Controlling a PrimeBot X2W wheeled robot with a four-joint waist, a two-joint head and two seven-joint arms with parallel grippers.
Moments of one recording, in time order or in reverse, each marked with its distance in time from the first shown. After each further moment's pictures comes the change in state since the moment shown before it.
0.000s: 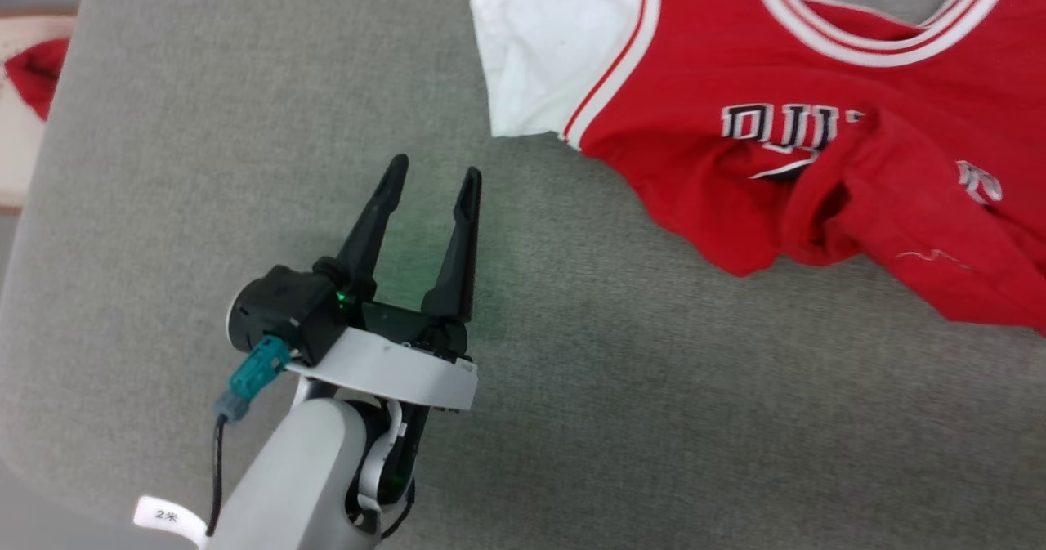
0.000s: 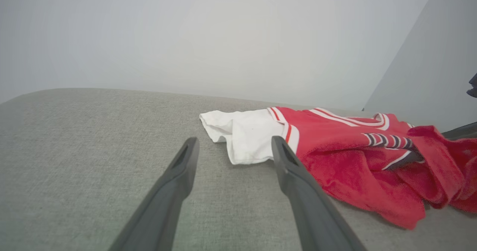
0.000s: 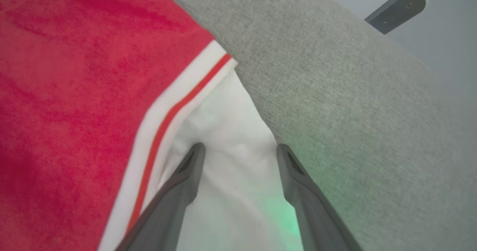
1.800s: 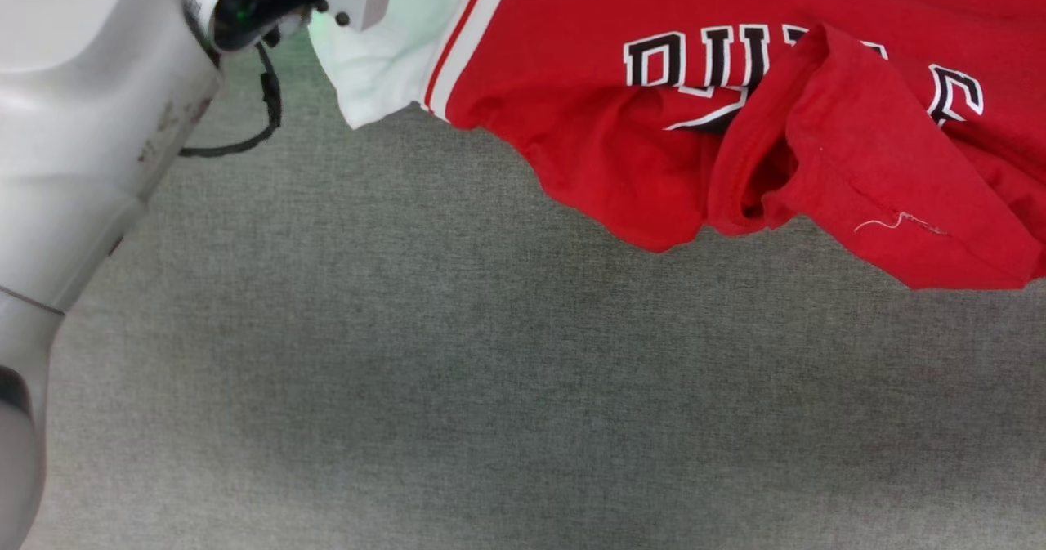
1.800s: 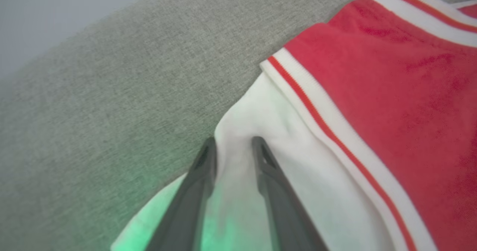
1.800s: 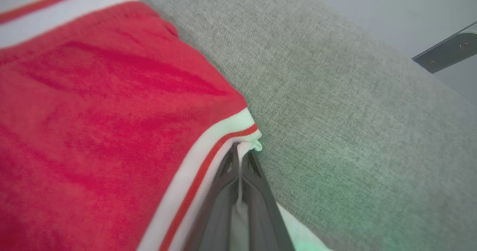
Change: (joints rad) left arm -1.149 0.238 -0.694 0.632 -0.611 -0.214 0.788; right arm -0.403 0.064 0.391 -0.054 0.206 0.002 -0.161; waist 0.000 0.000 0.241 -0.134
